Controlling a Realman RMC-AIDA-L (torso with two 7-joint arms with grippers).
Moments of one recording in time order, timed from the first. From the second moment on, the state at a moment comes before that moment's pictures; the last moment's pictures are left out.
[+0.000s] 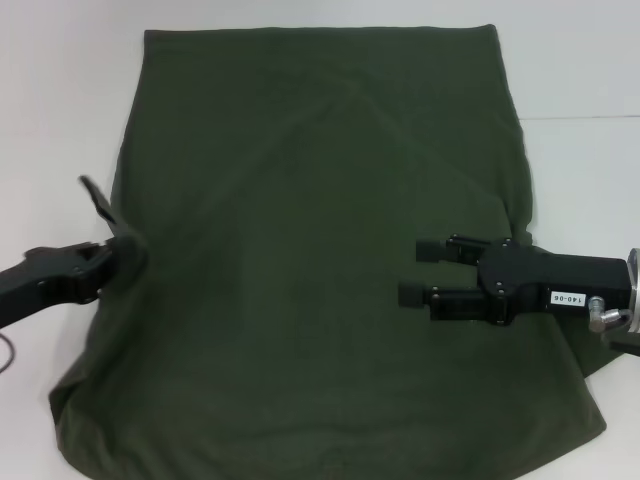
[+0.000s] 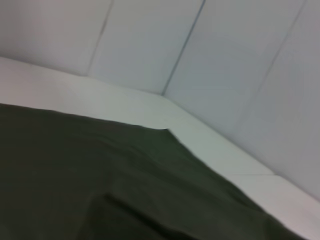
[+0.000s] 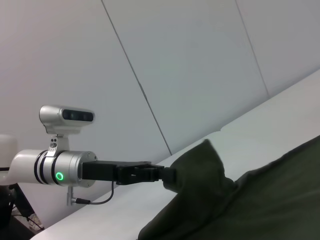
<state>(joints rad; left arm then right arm) -0.40 -2.14 0.45 0.78 1.99 1.47 -1.57 0.56 2.08 -0.66 -0.58 -1.95 -1.63 1.48</state>
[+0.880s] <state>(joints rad) -0.50 -2.16 0.45 0.60 1.96 1.40 -1.53 0.56 2.07 -0.62 -0.59 -1.95 -1.64 1.49</state>
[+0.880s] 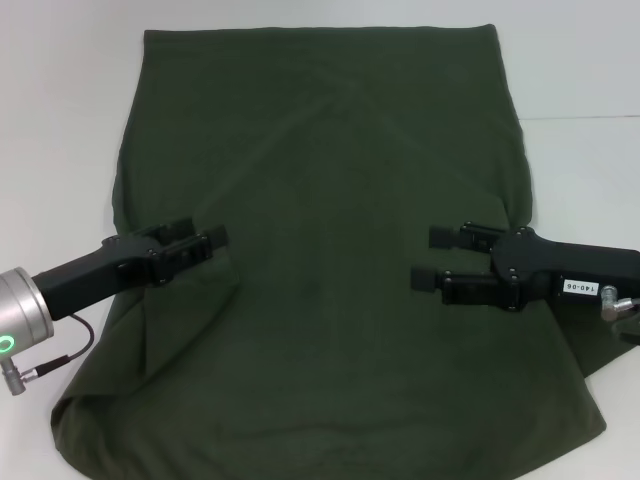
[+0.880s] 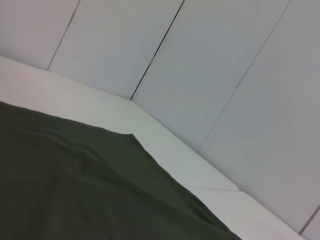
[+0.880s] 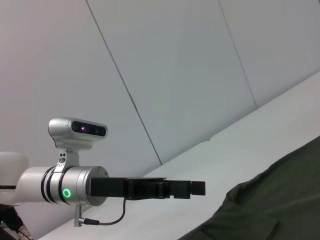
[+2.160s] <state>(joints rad) -0.47 -2.16 0.70 0.51 1.89 1.59 -1.08 0.43 1.94 -0.44 -0.71 -2.11 -1.42 2.24</state>
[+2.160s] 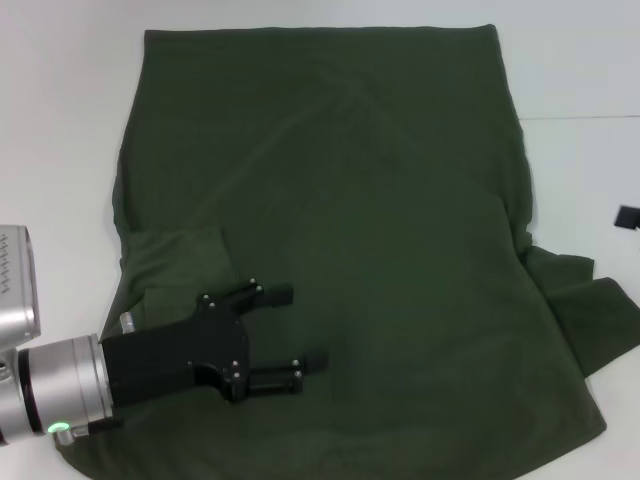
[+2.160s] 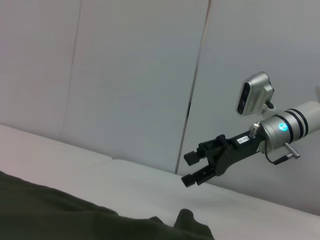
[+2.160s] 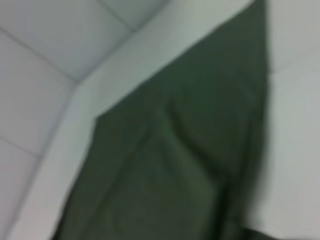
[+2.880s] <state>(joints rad) -0.47 -2.17 0.71 0.49 1.88 1.56 -1.07 0.45 1.94 -0.46 -0.64 -2.19 -1.31 2.21</state>
